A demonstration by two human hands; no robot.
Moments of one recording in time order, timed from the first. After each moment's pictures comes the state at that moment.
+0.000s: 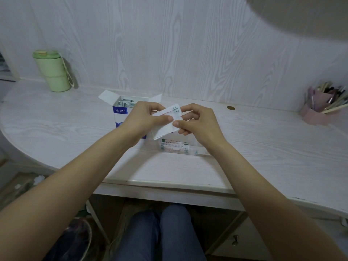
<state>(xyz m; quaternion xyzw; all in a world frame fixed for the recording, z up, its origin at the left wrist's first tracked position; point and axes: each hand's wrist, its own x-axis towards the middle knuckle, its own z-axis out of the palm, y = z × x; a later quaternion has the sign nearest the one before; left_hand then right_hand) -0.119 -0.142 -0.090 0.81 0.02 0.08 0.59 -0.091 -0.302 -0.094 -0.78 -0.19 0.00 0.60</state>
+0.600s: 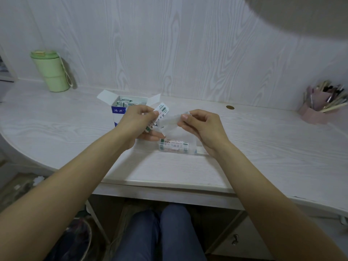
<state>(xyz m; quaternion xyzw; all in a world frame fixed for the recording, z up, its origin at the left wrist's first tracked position) -0.123 -0.137 -0.094 0.73 0.11 0.04 0.67 -0.087 -0.310 -0.105 -0.64 -0.13 0.06 0.76</state>
